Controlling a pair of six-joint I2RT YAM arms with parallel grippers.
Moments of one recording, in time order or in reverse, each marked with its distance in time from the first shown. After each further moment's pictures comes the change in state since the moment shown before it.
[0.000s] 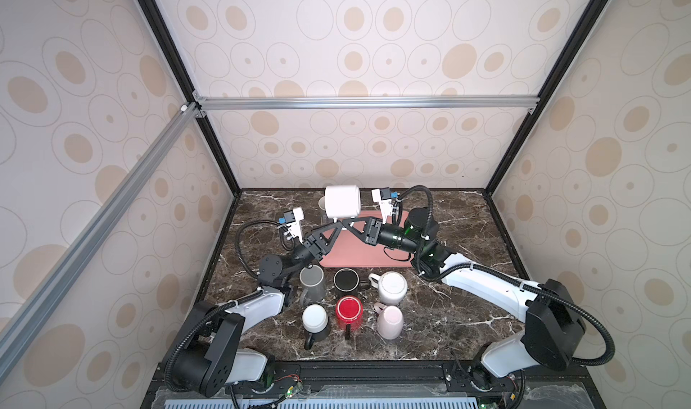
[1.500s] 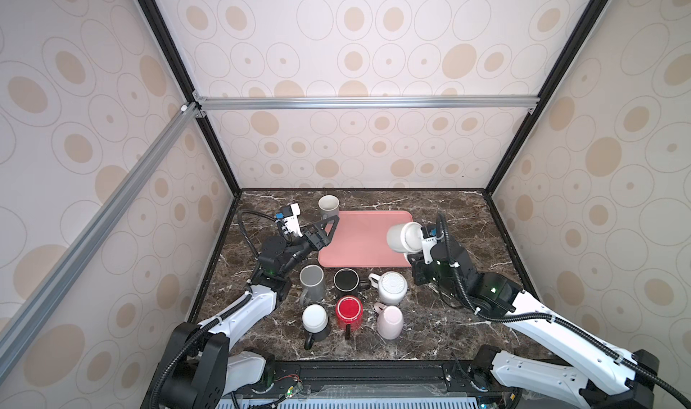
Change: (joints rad) left arm 0.054 -0.111 0.082 -0.593 -0.120 0.176; right arm 0.078 -0.486 -0.113 -0.990 0.814 -0.531
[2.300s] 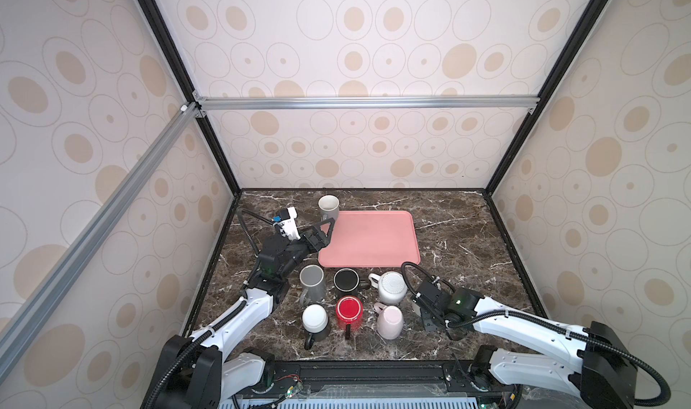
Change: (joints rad) left arm 0.000 -0.081 0.005 -0.253 -0.165 0.122; right arm 0.071 0.092 -0.336 -0.436 0.022 0.388
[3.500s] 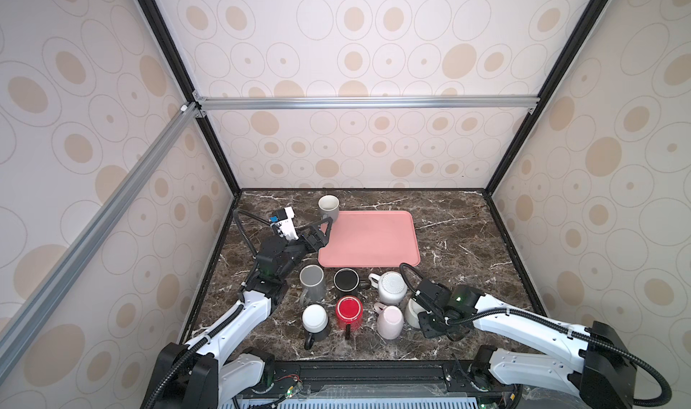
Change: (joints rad) left arm 0.000 -0.039 0.000 -0.031 -0.038 0.021; right arm -0.005 0.018 0.042 -0.071 -0.218 -0.051
